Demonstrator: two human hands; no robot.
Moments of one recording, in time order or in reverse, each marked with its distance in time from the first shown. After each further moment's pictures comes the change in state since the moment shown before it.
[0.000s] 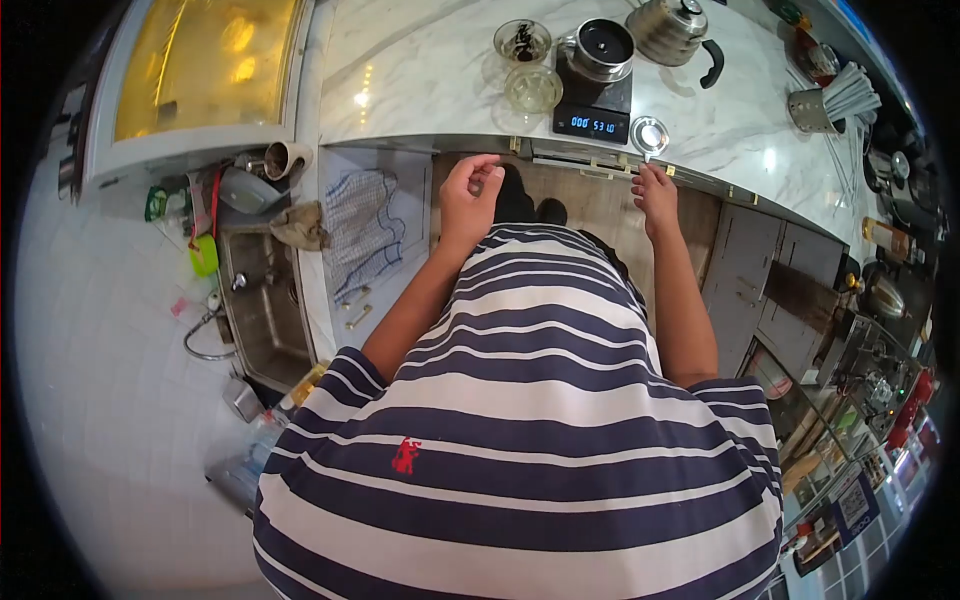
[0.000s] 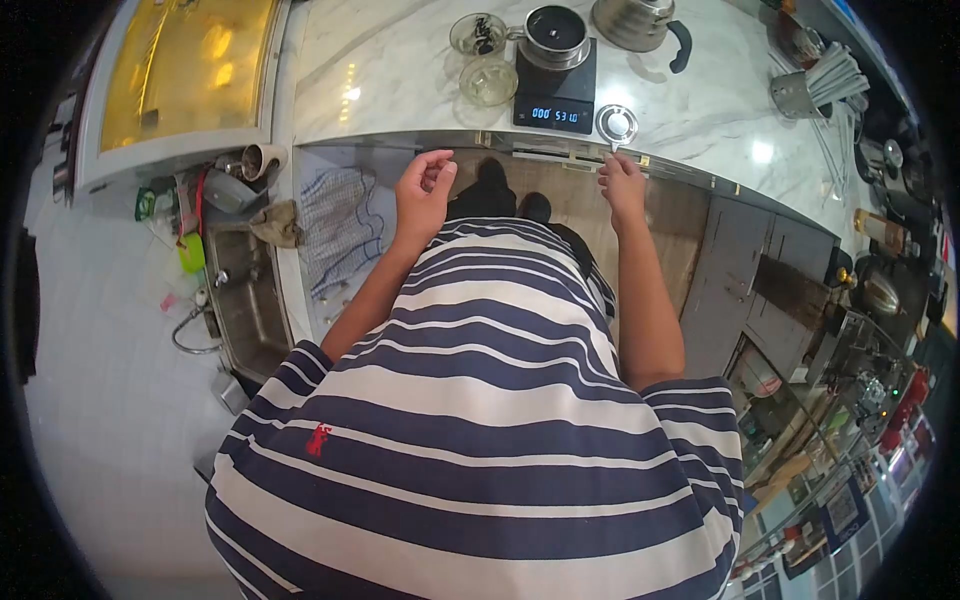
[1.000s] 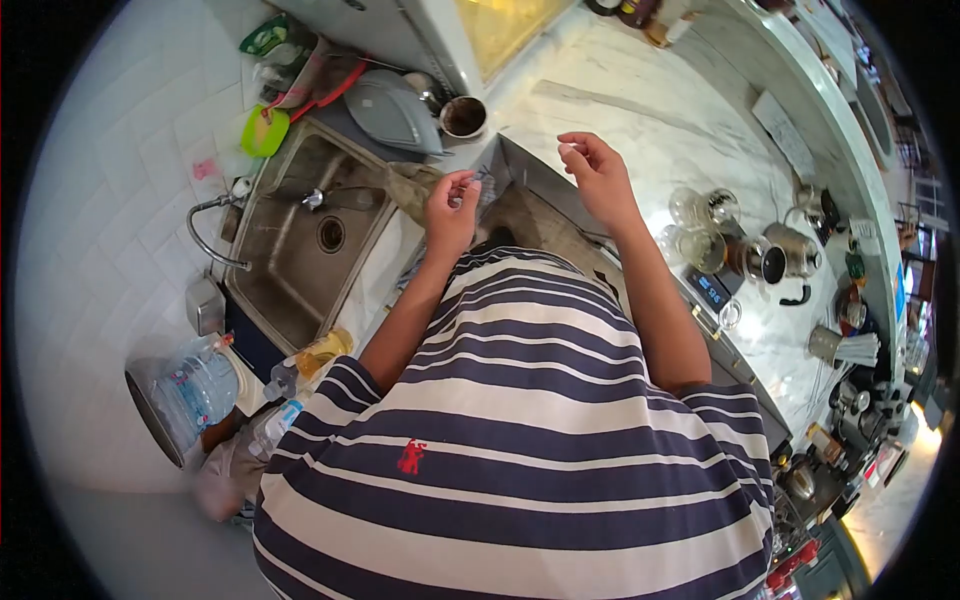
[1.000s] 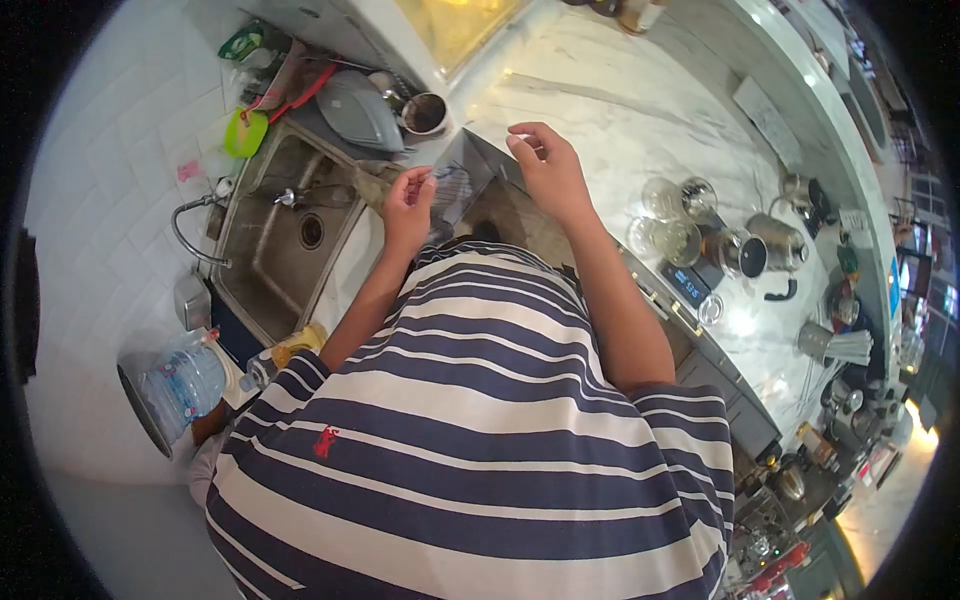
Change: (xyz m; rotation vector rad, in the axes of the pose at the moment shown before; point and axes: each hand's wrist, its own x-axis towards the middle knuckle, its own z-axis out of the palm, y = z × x) left_hand 0.018 -0.094 -0.258 -0.149 0.594 -0.139; right_hand -0.146 -0.117 0.416 -0.511 -0.869 -0.593
